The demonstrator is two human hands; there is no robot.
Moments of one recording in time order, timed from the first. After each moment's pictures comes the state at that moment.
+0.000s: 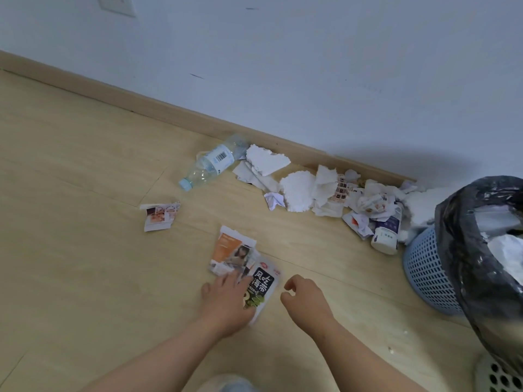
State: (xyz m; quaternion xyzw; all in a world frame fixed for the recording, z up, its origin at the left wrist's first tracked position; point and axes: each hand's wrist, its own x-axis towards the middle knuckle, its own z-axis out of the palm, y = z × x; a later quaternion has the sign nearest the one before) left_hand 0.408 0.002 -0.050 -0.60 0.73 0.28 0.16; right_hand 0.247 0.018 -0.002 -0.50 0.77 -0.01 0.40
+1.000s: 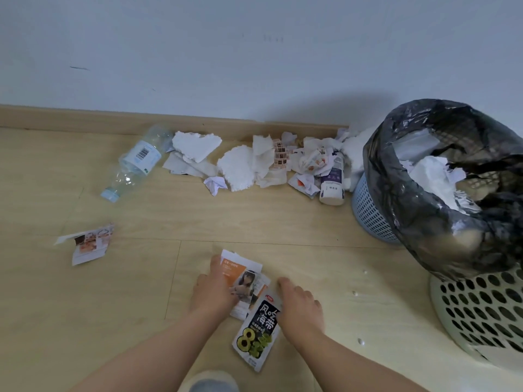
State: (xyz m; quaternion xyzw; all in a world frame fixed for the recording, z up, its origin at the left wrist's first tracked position) left_hand 0.350 0.002 -0.059 -0.67 0.61 0.41 0.08; right_hand 0.211 0.088 -0.048 -0.48 0.82 0.05 0.31
